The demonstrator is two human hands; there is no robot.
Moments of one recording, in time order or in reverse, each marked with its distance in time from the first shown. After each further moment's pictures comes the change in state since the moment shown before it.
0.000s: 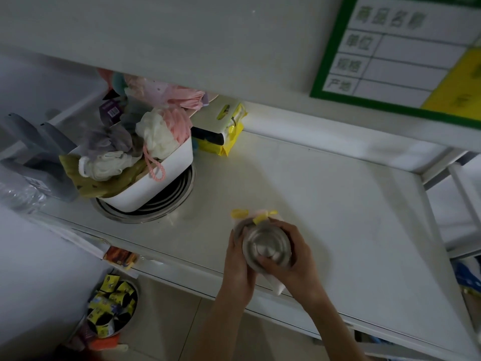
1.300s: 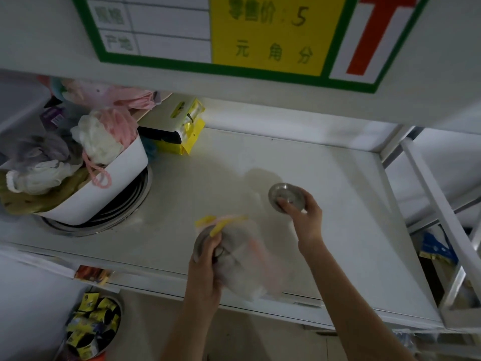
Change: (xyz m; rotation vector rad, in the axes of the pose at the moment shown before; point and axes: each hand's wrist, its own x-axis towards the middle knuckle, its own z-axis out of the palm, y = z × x) left_hand -0.013 -0.012 0.014 0.001 0.109 -0.102; right_hand 0.062 0.043 -0.093 0.101 0.555 0.268
